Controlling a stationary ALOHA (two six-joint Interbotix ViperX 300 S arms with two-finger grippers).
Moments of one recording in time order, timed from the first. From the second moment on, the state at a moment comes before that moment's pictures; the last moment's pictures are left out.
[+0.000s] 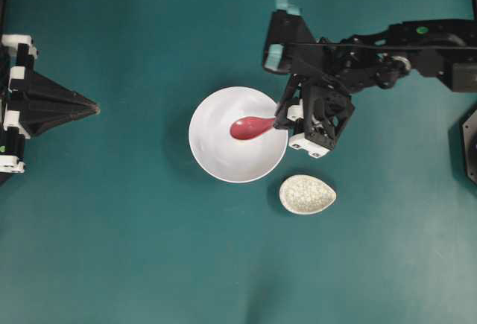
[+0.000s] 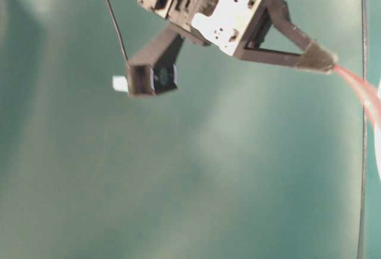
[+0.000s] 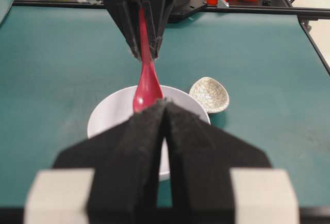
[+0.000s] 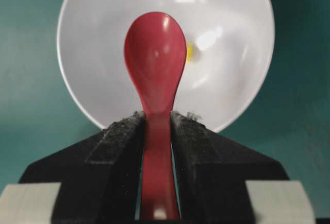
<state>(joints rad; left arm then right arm) 0.00 -0.96 1.18 0.00 -0.17 -0.01 -0.17 -0.08 0.48 0.37 0.63 -0.10</state>
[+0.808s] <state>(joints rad) 0.00 -0.96 1.18 0.00 -0.17 -0.01 -0.12 -0.02 0.40 0.15 0.85 0.09</state>
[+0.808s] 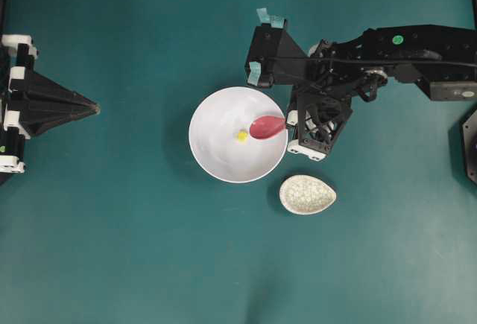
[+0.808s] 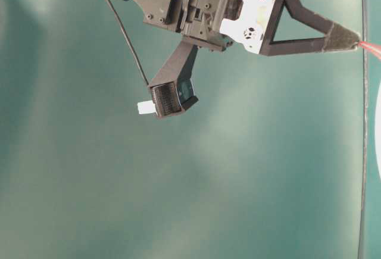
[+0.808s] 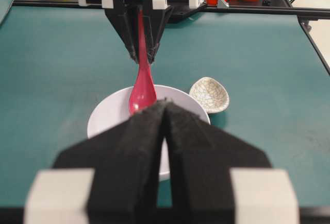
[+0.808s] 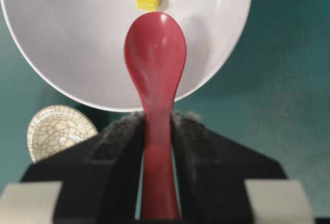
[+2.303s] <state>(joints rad) 0.00 -0.96 1.18 0.00 -0.17 -0.01 -0.09 0.11 0.36 0.12 0.54 0.09</state>
